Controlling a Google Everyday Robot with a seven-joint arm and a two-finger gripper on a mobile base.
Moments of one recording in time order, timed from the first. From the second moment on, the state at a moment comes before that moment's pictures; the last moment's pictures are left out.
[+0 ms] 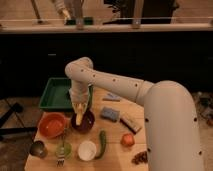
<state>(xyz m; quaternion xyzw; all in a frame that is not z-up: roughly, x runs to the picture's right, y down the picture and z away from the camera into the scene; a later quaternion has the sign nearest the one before) -0.136 0.115 0.768 -0.26 -0.36 -0.62 0.64</state>
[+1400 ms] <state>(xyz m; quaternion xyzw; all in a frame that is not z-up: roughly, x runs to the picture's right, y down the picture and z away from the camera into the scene) -0.131 0.122 0.771 -0.27 -0.36 -0.62 0.64</state>
